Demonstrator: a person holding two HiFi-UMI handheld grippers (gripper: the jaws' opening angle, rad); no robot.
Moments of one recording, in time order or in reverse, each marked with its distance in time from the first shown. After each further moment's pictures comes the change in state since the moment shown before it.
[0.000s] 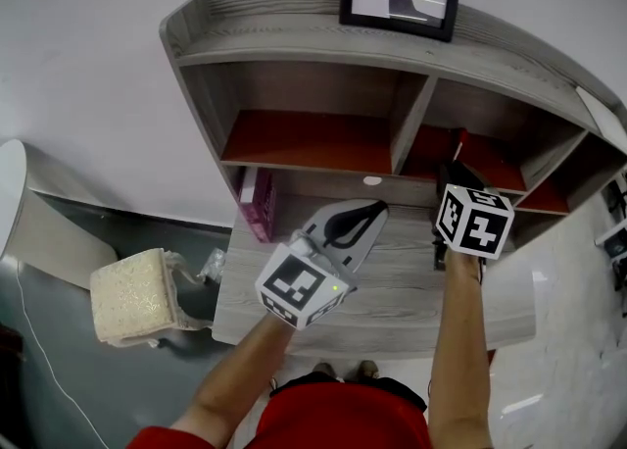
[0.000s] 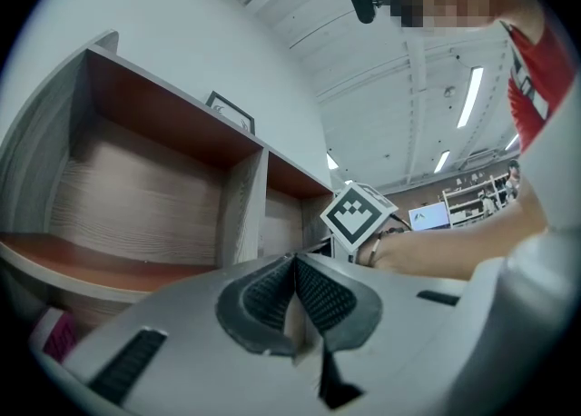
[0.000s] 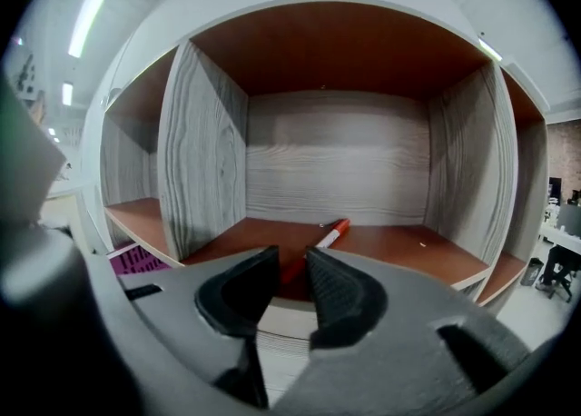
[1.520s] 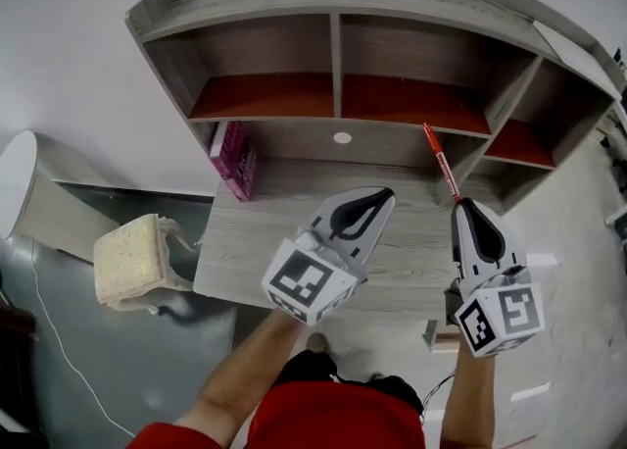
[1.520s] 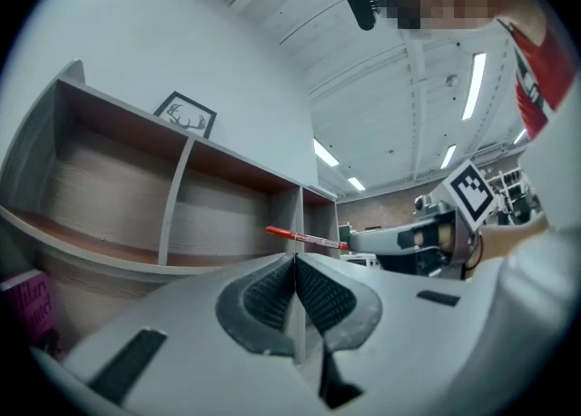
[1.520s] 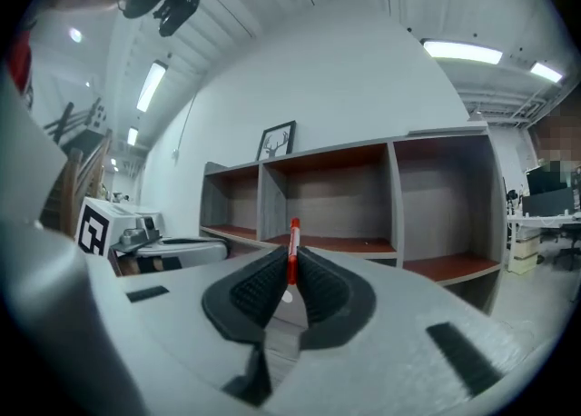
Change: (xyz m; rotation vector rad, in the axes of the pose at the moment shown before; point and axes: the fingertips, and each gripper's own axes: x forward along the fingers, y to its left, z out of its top) left arm 0.044 -0.132 -0.010 0.001 0.002 0.054; right arm -0.213 -0.054 -0.035 -0.028 -0.322 0.296
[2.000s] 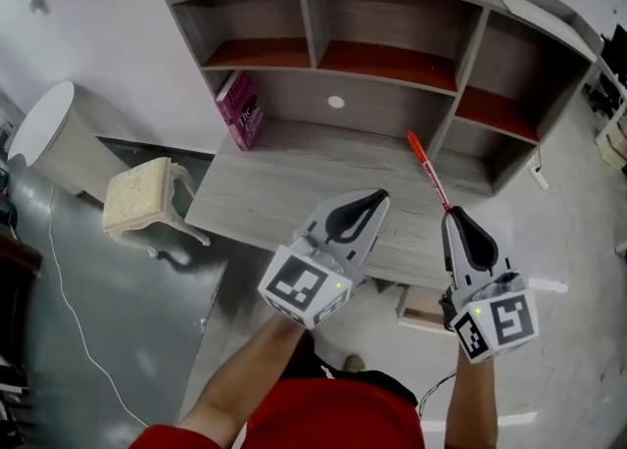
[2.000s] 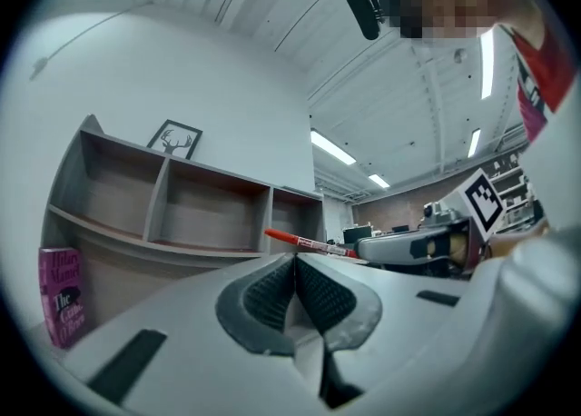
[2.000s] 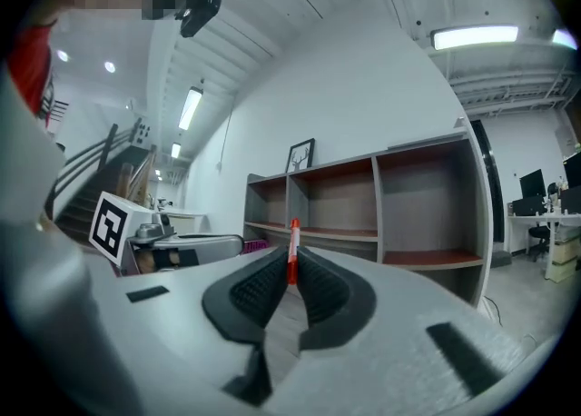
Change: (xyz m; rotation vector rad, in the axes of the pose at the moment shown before) left arm -0.006 -0.150 -0.007 0.012 -0.003 0.204; right arm -0.138 -0.036 -0.024 -0.024 -0.039 0.251
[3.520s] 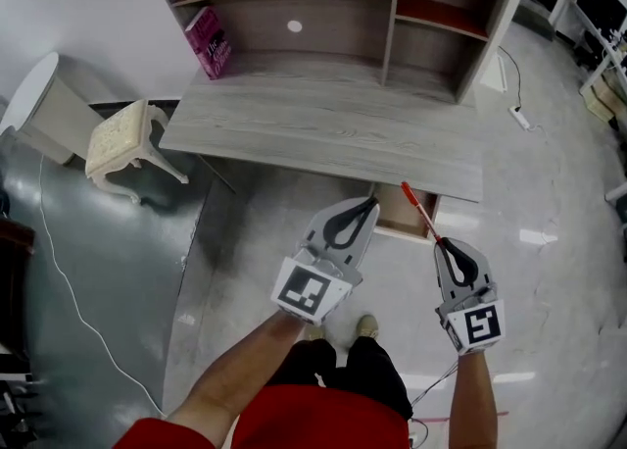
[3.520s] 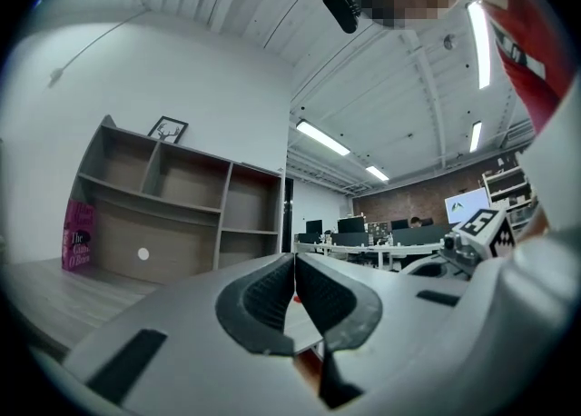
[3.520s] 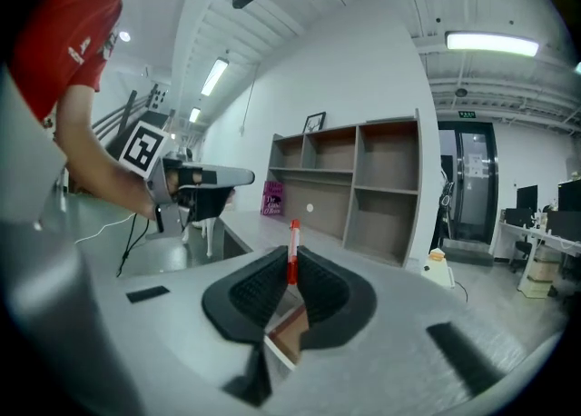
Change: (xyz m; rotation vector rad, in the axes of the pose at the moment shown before) left arm -0.087 -0.206 -0.103 -0.013 0.033 0.050; right arm -0.257 0.013 -0.183 -0.136 0.211 0.042
